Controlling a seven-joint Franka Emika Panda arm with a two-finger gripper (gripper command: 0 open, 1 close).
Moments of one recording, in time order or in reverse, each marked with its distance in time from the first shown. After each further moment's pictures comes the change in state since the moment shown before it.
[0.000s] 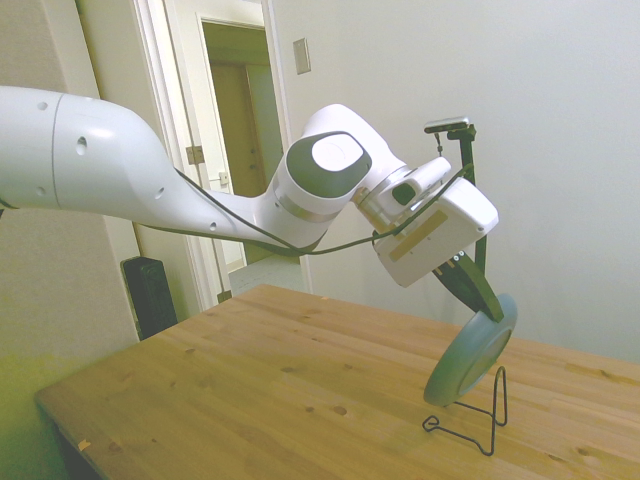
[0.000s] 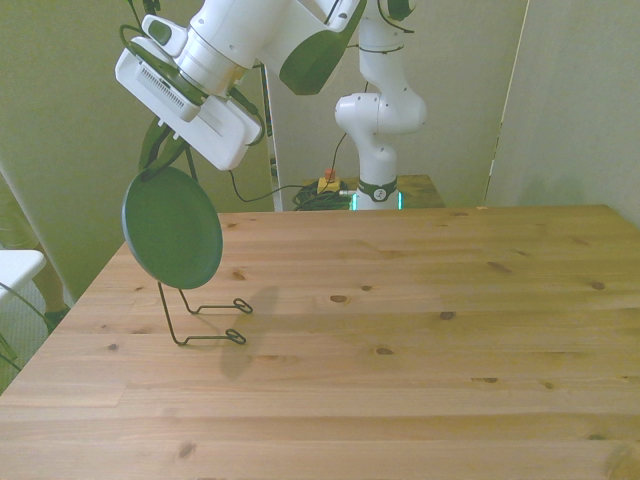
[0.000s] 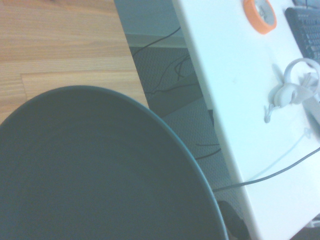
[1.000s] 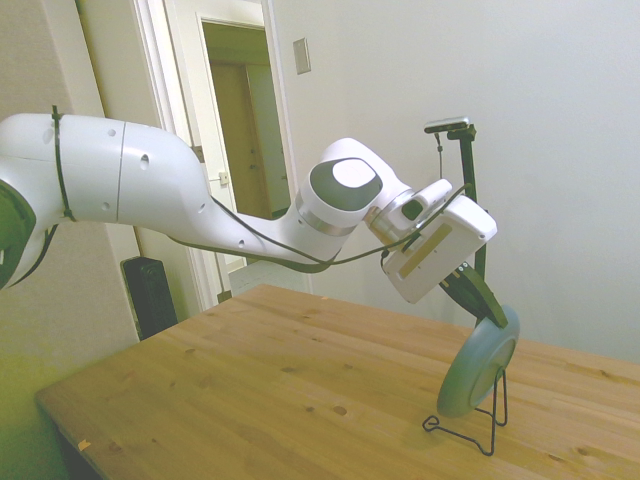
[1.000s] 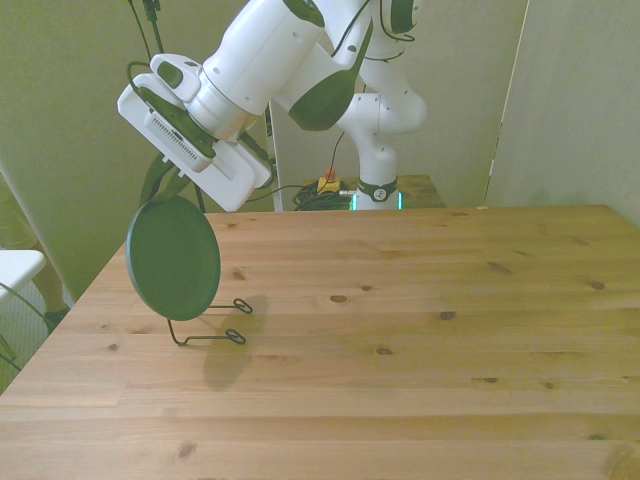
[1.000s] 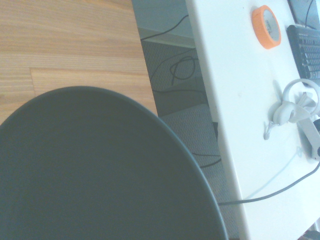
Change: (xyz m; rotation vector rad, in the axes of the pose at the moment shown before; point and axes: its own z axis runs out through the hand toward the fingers) arm -0.016 -0.056 0.024 -0.074 0.030 -0.095
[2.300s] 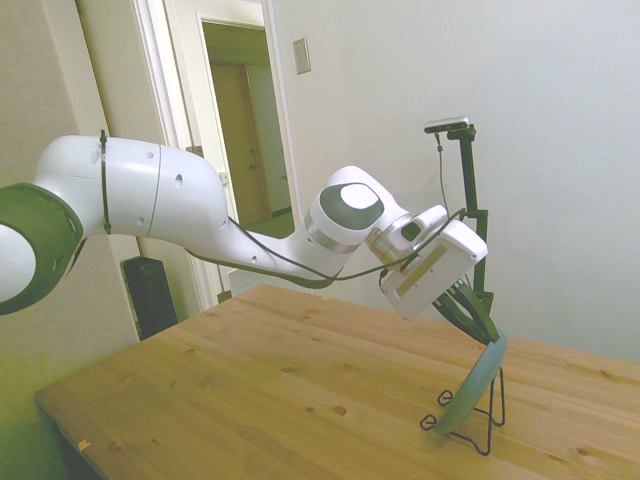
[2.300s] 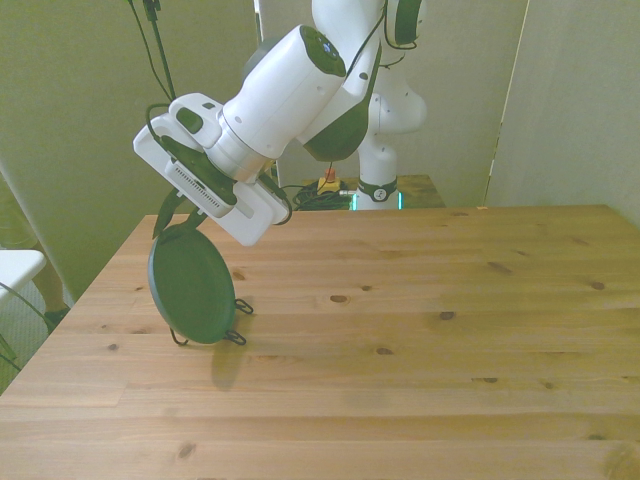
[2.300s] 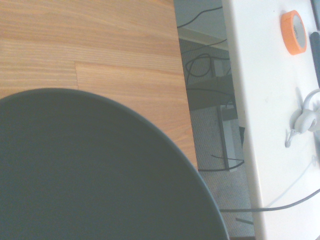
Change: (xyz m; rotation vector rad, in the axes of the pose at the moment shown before) arm -0.025 -0.042 0.016 -0.044 -0.011 -0.073
